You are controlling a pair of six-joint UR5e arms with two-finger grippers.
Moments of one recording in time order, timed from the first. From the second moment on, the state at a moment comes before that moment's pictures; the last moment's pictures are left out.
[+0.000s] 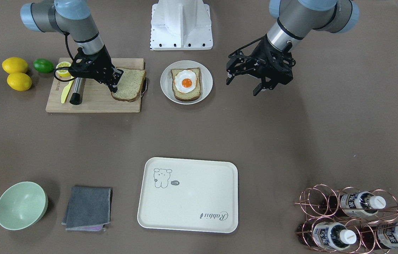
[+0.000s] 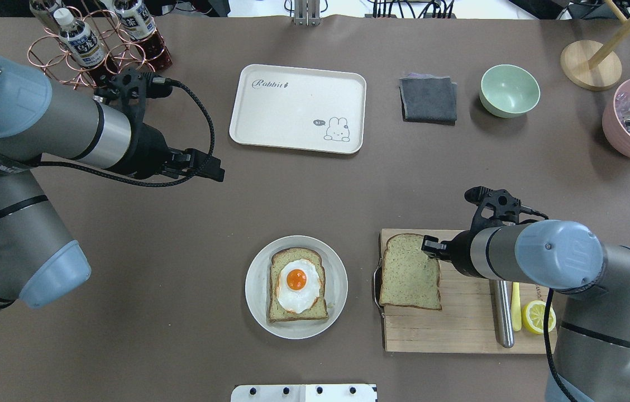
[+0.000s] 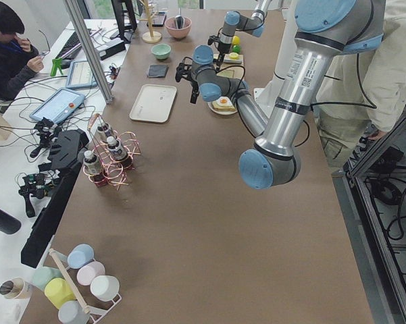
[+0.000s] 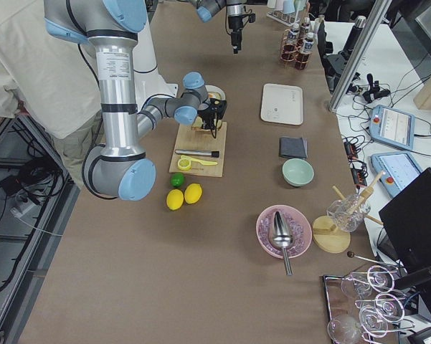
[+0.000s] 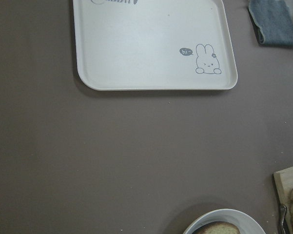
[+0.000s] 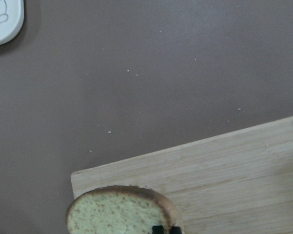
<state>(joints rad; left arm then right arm) -0.73 -1.97 -1.94 -1.95 -2.08 -1.07 0.43 -1.48 2.04 -1.17 1.69 1.59</state>
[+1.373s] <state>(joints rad) -0.74 -1.95 -1.95 -1.95 -2.08 -1.07 0.37 -1.20 2.00 -1.18 1.72 1.58</state>
